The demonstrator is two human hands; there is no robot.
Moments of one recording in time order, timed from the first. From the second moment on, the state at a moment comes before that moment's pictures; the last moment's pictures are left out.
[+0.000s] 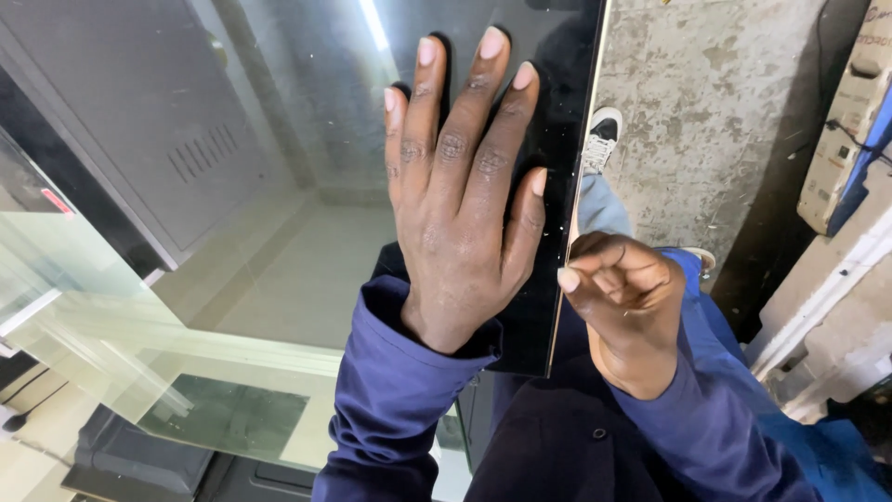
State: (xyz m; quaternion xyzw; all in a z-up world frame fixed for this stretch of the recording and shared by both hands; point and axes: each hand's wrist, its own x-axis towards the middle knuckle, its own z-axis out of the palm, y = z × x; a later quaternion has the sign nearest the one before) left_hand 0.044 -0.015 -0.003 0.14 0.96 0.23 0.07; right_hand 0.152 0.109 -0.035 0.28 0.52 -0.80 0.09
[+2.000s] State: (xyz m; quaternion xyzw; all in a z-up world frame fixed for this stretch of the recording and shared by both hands) left_hand 0.034 -0.025 0.014 0.36 0.81 0.46 -0.01; right_hand 0.138 0.130 0.001 0.33 0.46 -0.82 0.09
